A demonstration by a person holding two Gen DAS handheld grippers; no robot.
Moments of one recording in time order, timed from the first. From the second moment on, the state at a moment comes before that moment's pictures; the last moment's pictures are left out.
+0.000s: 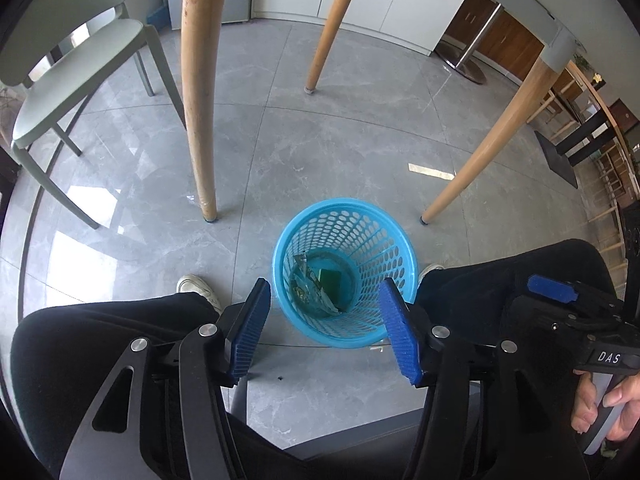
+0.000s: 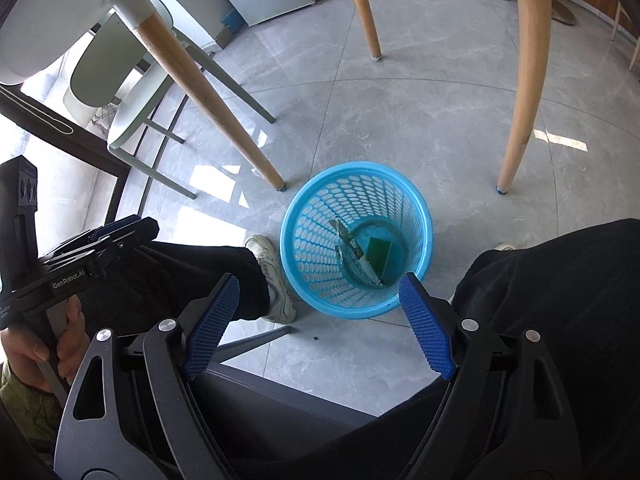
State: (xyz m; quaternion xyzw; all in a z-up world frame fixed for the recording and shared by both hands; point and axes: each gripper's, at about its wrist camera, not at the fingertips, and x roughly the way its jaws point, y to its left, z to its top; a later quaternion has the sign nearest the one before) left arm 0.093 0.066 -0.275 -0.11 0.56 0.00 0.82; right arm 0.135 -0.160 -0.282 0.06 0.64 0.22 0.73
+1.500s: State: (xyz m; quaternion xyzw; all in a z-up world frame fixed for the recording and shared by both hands) left arm 0.149 0.074 -0.037 -0.14 0.37 0.09 0.91; right arm 0.245 -0.180 -0.034 -0.04 0.35 0.18 0.92
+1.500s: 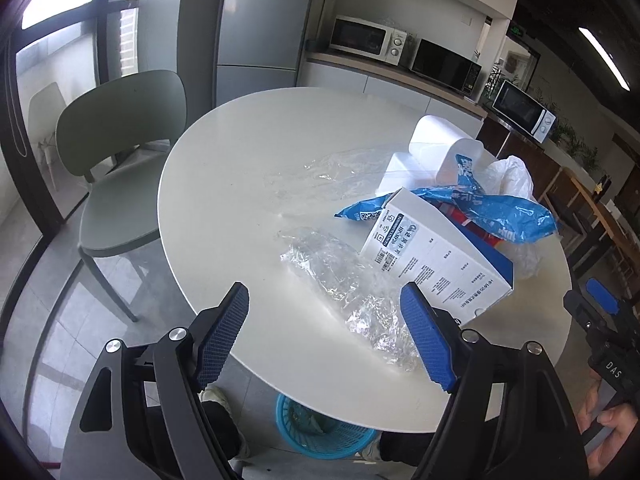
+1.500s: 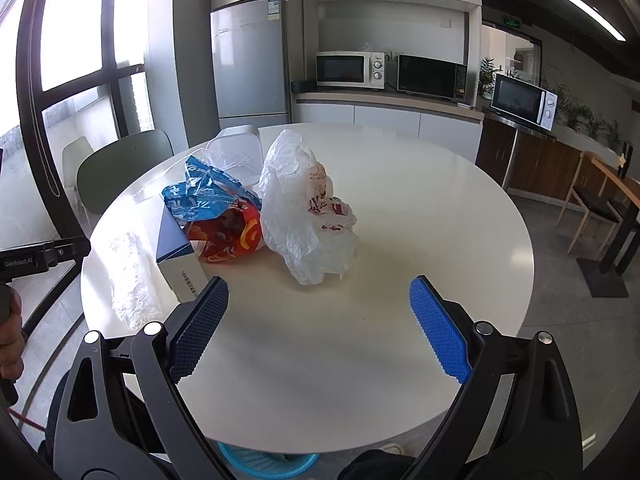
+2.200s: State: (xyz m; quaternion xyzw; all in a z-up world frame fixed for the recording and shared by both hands) left arm 0.186 0.087 -0.063 -0.17 0.42 0.11 0.89; right arm 0.318 -0.144 -0.065 -0.10 0.39 0.21 0.89
